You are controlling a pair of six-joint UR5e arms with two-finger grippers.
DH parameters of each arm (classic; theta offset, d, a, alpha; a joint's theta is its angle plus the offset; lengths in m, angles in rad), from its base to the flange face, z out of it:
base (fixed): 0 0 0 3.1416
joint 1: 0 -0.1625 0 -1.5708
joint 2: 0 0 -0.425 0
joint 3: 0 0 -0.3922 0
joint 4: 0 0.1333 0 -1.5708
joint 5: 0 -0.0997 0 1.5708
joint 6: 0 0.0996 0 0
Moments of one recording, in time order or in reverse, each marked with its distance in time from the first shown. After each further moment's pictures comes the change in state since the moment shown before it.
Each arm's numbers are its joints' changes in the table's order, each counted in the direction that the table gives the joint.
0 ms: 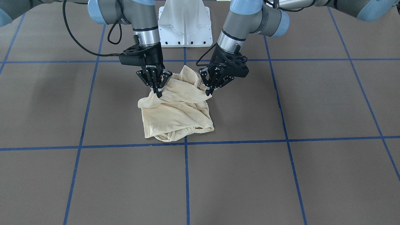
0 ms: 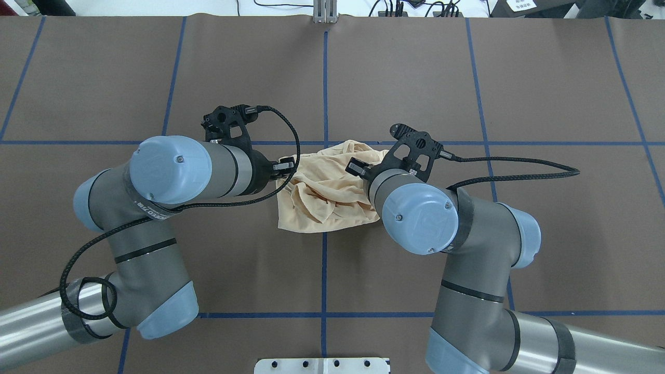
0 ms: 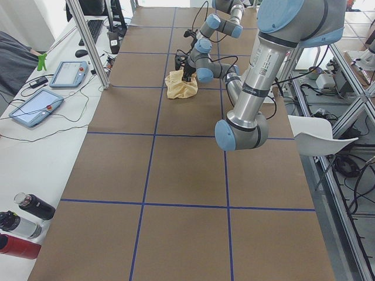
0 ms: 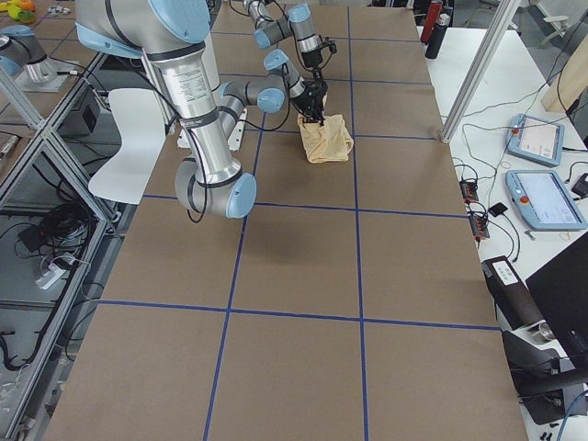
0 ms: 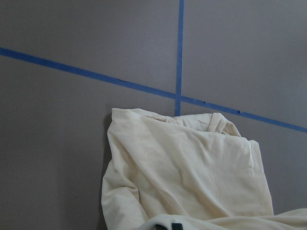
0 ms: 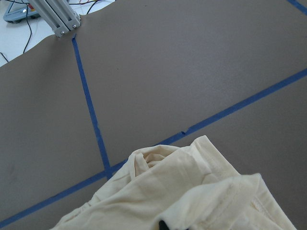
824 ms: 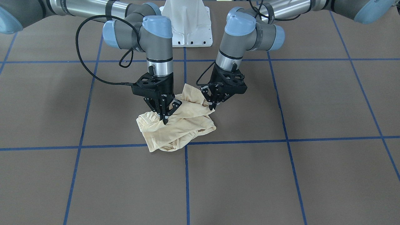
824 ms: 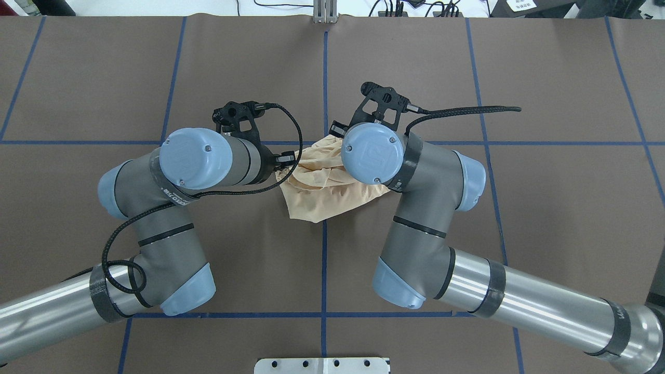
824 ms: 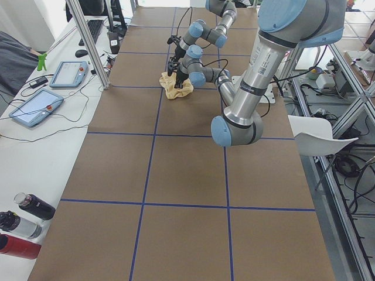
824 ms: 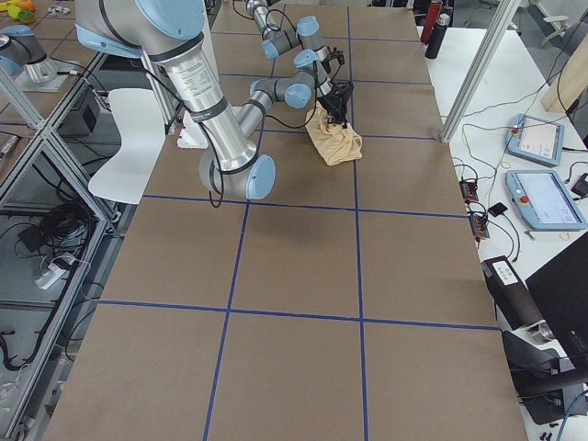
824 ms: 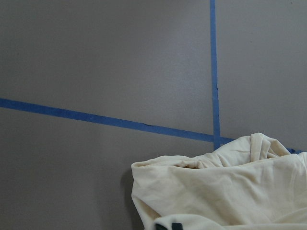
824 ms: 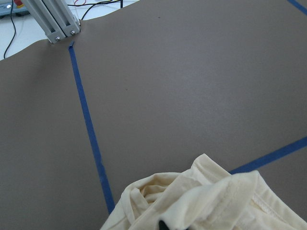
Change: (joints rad) left arm 0.014 -0.039 0.118 -0.013 -0.013 0.034; right arm -0.113 0.191 -0.291 0.020 -0.087 -0.110
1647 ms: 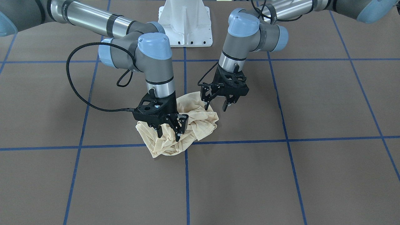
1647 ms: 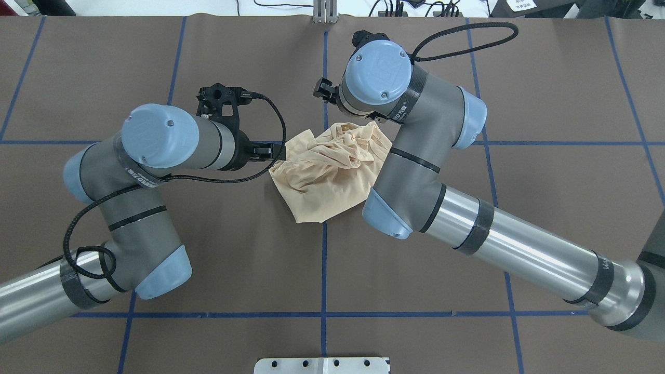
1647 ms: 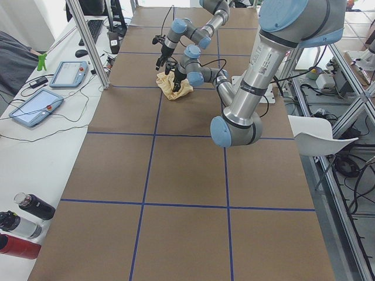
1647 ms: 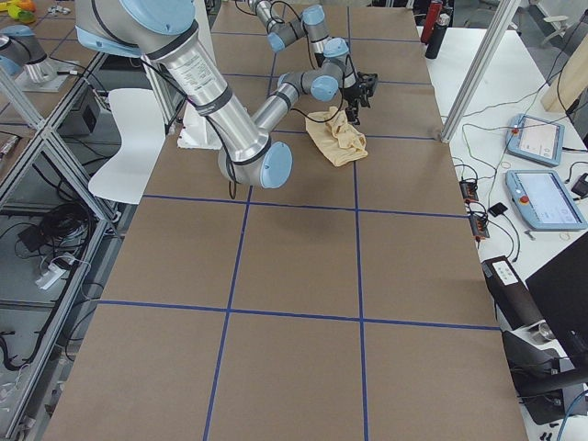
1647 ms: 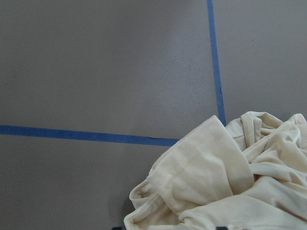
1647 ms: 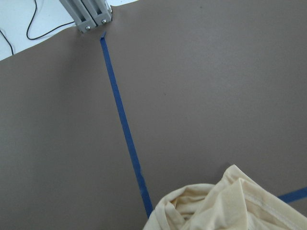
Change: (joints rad) left arm 0.081 0.071 -0.074 0.002 0.102 0.292; right arm -0.108 0.069 -0.070 0.067 -0.250 -0.122
